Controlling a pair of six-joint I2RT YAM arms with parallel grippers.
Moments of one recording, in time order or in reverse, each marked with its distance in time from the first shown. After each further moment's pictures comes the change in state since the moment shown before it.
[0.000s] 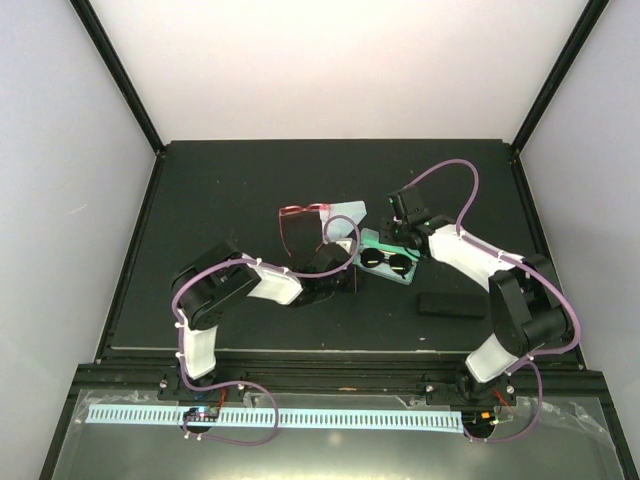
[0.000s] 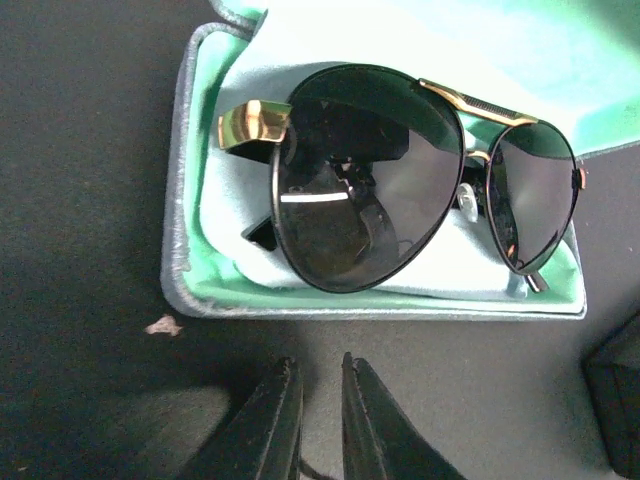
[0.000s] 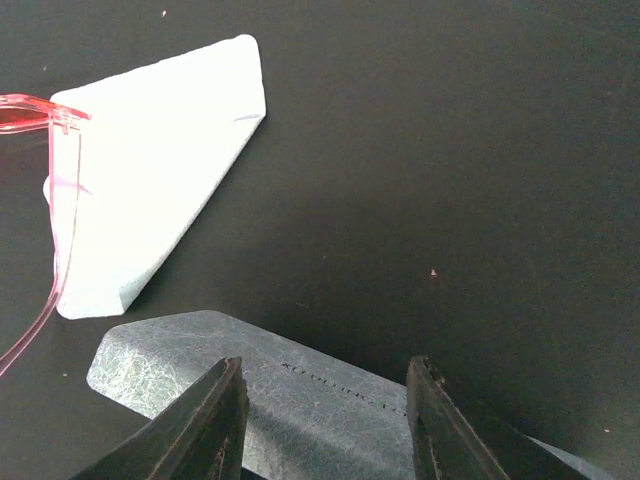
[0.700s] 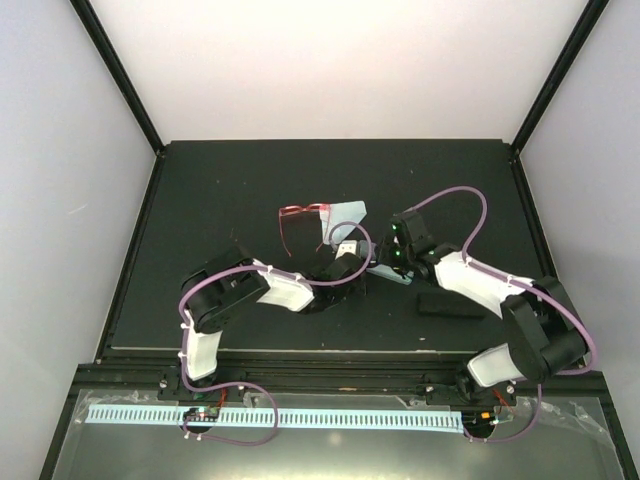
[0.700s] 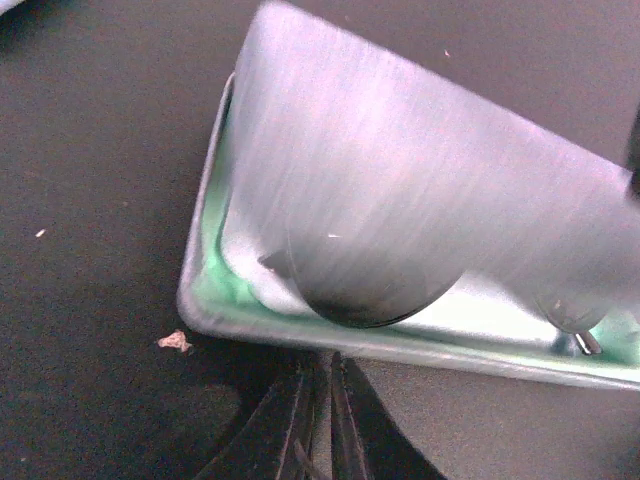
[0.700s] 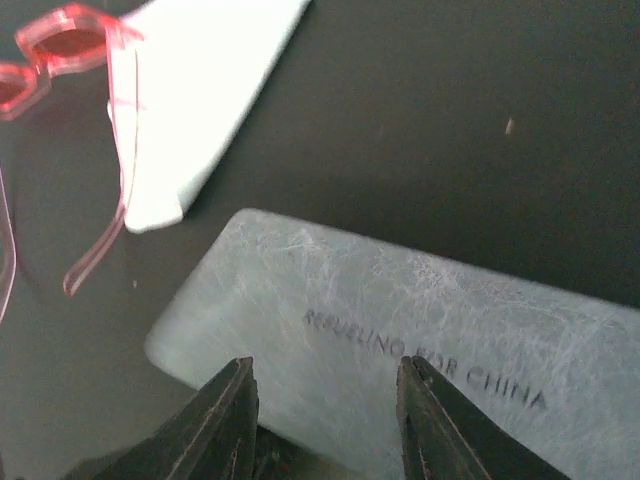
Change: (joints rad) left arm -0.103 0.042 0.080 -0.077 -0.314 -0.068; right arm 0.065 -0.151 -0.235 0.172 -0.060 0.160
